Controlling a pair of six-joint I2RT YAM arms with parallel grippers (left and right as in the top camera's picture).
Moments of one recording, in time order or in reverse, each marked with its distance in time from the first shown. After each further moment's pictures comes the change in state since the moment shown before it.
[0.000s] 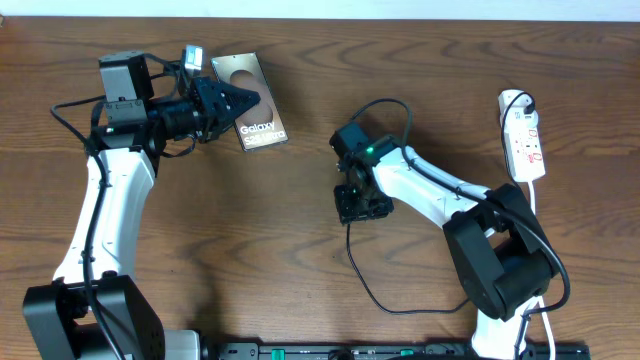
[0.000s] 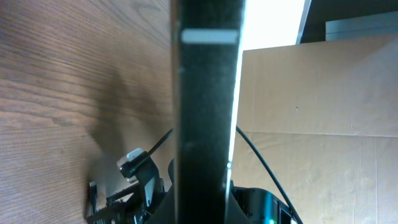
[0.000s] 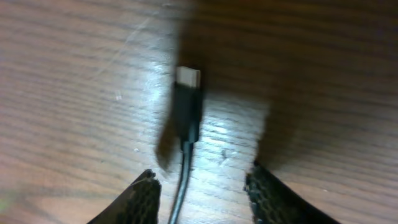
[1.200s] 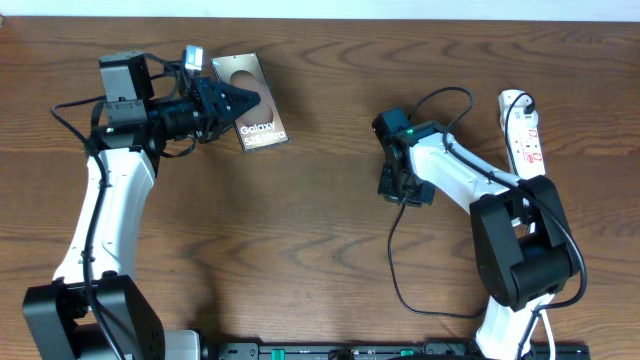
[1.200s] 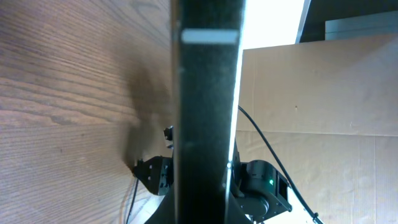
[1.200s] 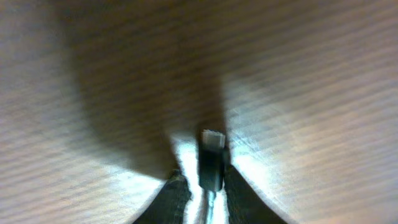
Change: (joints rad) left arm 0.000 0.000 0.000 -0.003 0.004 0.000; right arm -0.183 -0.009 -0.026 -0.030 0.266 0.265
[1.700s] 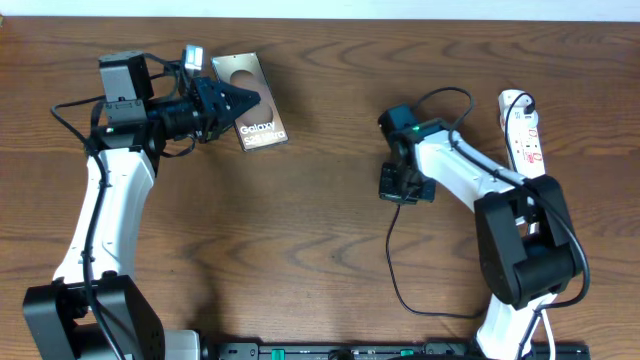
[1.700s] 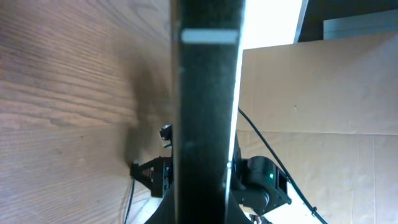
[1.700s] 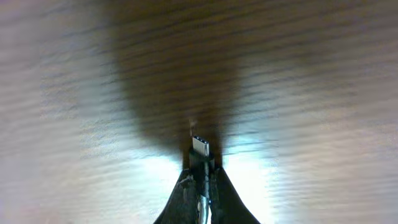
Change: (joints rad) left arm 0.003 0.000 0.000 0.011 0.005 0.000; right arm -0.039 -0.004 0.005 0.005 -0.148 -0.170
